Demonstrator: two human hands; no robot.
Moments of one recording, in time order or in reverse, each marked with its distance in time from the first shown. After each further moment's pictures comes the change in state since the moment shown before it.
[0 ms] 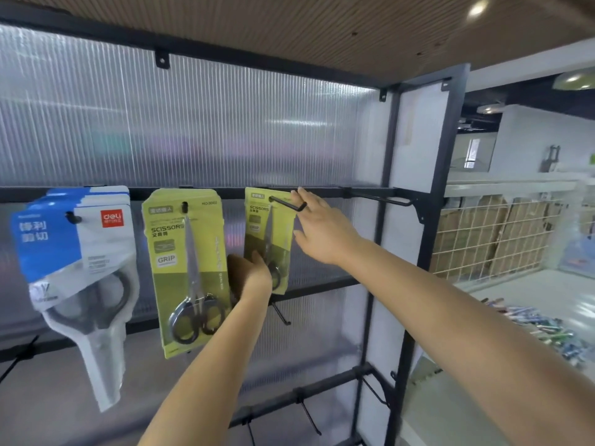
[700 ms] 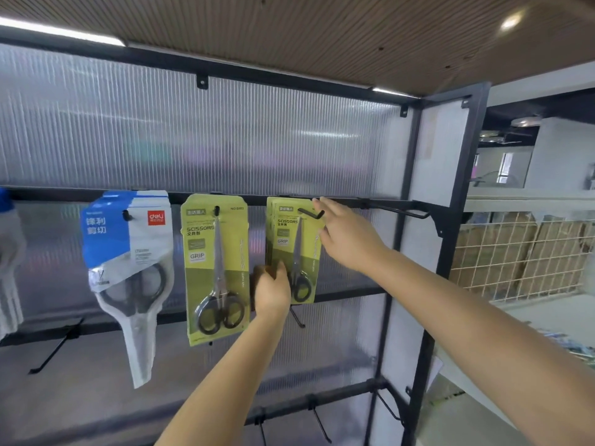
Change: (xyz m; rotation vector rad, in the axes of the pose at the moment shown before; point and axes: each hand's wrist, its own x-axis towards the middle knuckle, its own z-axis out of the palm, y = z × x) left_hand -0.036 -0.011 -0.018 -0.137 -0.104 0.046; right_hand -0.013 0.002 -0.013 0.028 0.080 -0.053
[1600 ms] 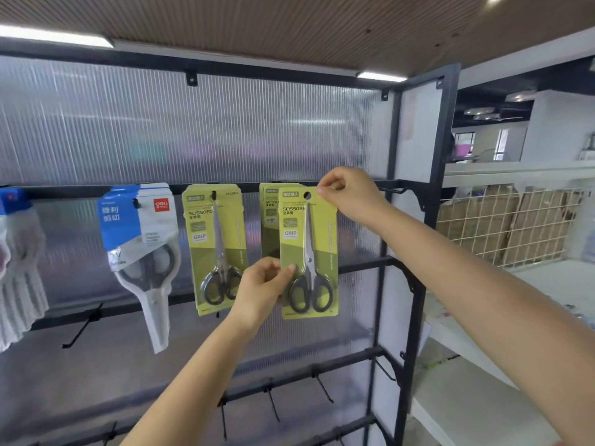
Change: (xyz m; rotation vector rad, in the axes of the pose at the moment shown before) left_hand -0.080 0.004 -0.067 -0.129 -0.422 0.326; right_hand -0.031 -0.008 -0.057 0.722 0.202 0.224
